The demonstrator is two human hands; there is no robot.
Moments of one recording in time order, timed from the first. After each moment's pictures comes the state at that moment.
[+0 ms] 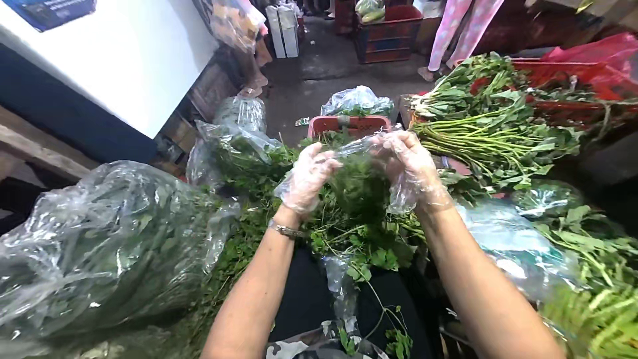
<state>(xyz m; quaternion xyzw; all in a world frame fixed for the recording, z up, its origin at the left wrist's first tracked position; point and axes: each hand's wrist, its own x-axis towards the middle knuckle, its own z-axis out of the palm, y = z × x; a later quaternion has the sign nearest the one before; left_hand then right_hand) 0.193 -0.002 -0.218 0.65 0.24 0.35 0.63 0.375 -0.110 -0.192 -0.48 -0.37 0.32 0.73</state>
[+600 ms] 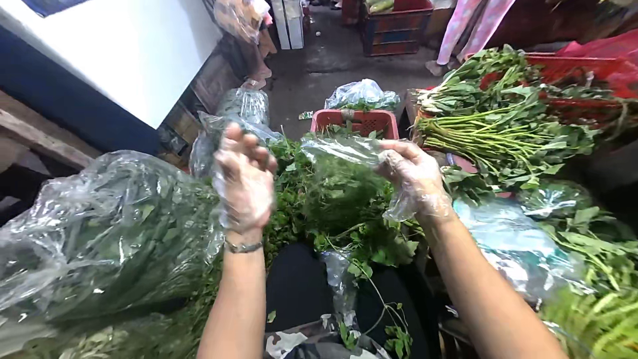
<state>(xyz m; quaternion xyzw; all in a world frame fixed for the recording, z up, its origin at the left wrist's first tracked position) 0.121 0.012 -0.209 0.52 0.06 0.58 0.63 0.360 -0.132 -0.195 -0.55 -0.40 0.28 0.68</state>
